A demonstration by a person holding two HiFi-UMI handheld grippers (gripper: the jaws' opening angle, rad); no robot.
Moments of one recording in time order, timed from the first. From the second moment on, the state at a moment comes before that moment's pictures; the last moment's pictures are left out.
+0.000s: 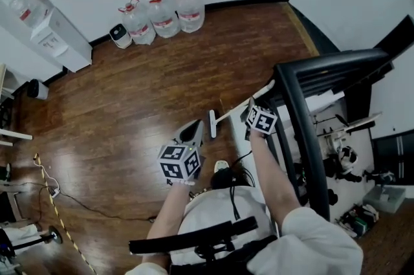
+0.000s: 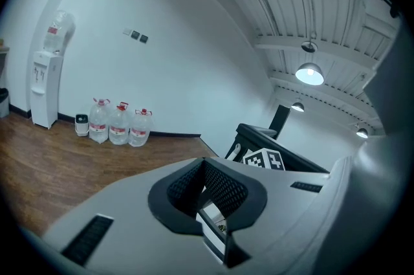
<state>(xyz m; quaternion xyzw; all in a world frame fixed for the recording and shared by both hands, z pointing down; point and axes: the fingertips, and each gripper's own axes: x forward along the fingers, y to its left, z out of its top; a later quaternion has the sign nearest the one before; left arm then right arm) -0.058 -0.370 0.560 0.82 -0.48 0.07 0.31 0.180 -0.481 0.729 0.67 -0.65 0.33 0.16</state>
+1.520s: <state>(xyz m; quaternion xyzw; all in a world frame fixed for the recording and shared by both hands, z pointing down) -0.044 0.029 0.506 0.82 -0.50 0.00 0.28 0.038 0.019 0.532 0.44 -0.86 0.22 0.13</state>
